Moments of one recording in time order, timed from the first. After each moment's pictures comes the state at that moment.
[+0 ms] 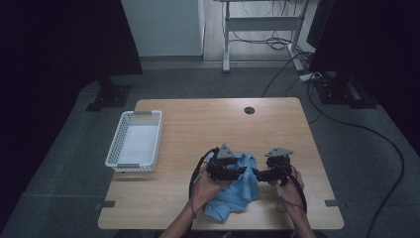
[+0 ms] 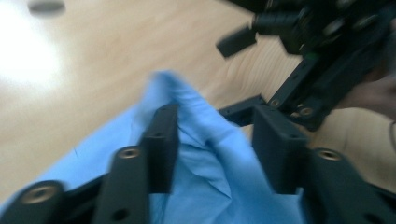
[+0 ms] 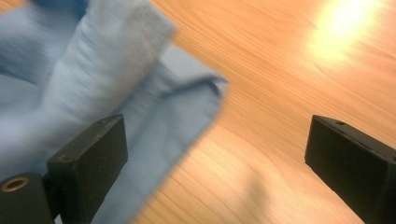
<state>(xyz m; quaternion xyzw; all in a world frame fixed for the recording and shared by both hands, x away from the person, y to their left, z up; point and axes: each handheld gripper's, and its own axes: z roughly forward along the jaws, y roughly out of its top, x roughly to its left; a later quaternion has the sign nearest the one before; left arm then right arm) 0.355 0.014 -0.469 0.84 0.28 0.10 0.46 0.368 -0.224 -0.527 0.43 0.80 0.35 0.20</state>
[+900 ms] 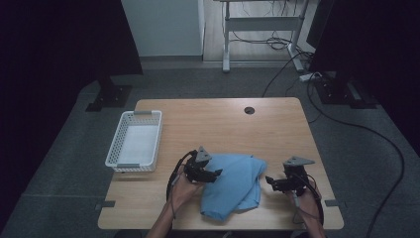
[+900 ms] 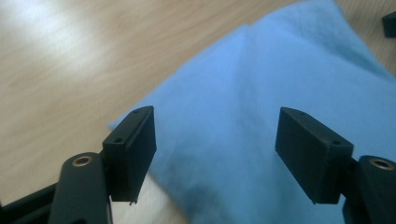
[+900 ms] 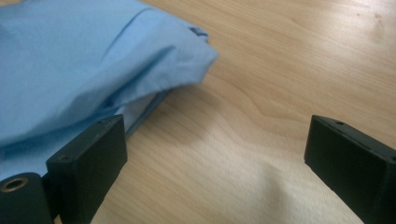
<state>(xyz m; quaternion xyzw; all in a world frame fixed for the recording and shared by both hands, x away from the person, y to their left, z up) 0.365 0.086 -0.512 0.85 0.31 0.15 0.40 0.337 -0.270 -0.535 0.45 0.79 0.38 0.17</state>
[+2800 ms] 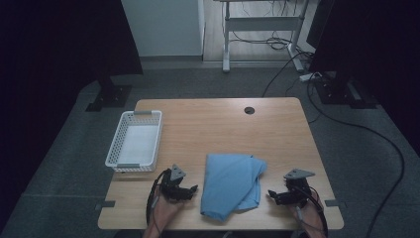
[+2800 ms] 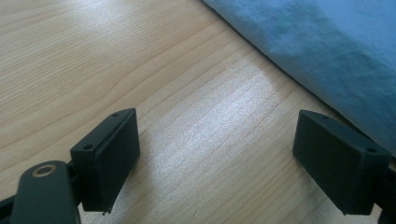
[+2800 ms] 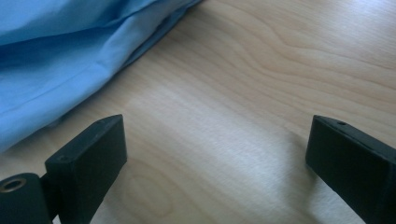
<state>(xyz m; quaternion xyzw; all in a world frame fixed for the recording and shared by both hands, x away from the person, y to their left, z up) 0.329 0.159 -0.557 0.84 0.38 0.18 0.35 0.309 -0.276 -0.559 0.43 0.81 0.35 0.16</state>
